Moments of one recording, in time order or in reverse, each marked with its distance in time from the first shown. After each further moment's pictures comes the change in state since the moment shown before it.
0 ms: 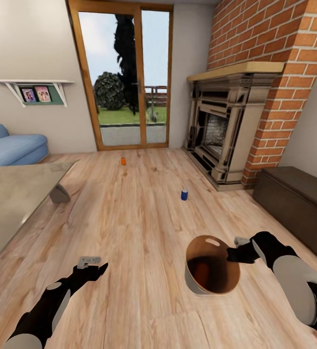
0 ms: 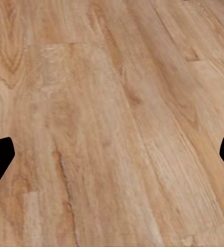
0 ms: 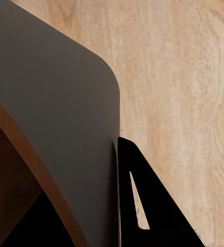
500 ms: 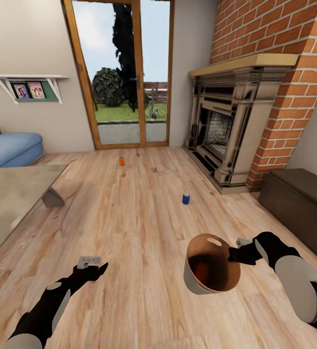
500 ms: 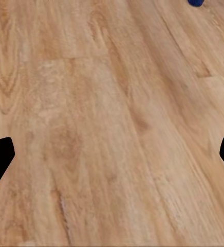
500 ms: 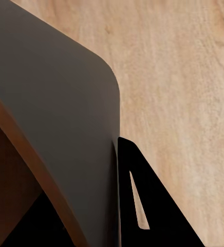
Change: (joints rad) left arm -0.001 0.000 0.000 0.000 0.000 0.000 0.000; right arm 0.000 -0.008 -0.063 -0.001 -0.005 0.047 0.001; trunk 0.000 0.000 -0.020
